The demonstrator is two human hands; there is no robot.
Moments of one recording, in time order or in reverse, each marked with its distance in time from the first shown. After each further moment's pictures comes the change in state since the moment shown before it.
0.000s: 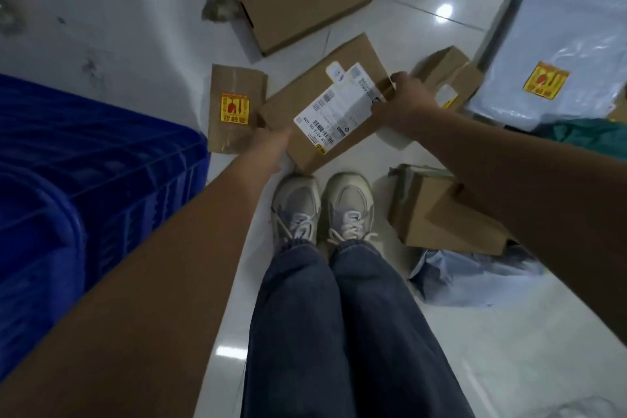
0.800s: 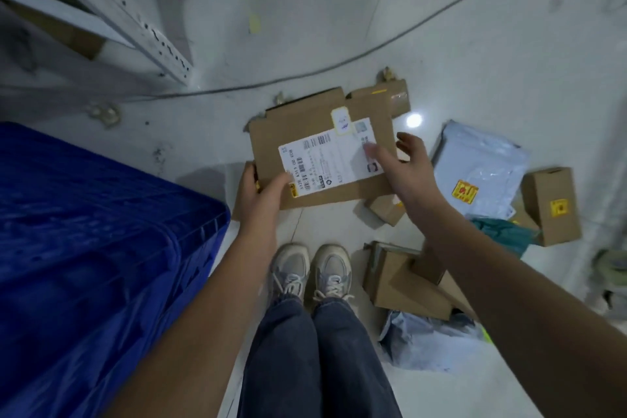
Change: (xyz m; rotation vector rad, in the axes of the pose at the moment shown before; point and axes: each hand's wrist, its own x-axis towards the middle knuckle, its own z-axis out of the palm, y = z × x) left_hand -0.162 0.043 -0.063 -0.634 0.079 0.376; right_hand -0.132 -0.075 -0.112 0.771 0.192 -0.101
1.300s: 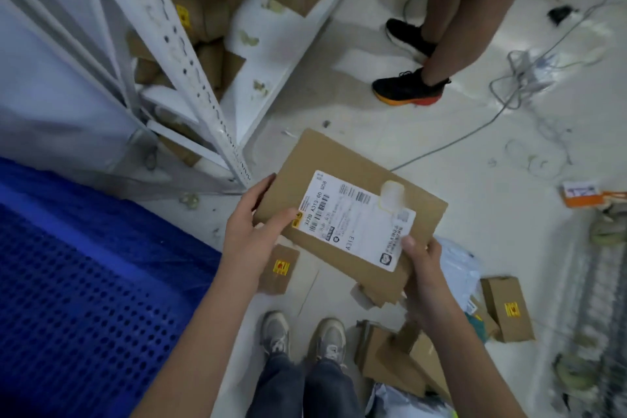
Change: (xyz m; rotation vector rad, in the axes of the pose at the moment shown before) left_hand -0.193 0.198 -0.085 -0.083 -0.146 0.490; right_hand -0.187 -0.157 -0.065 0.469 -0.208 -0.059
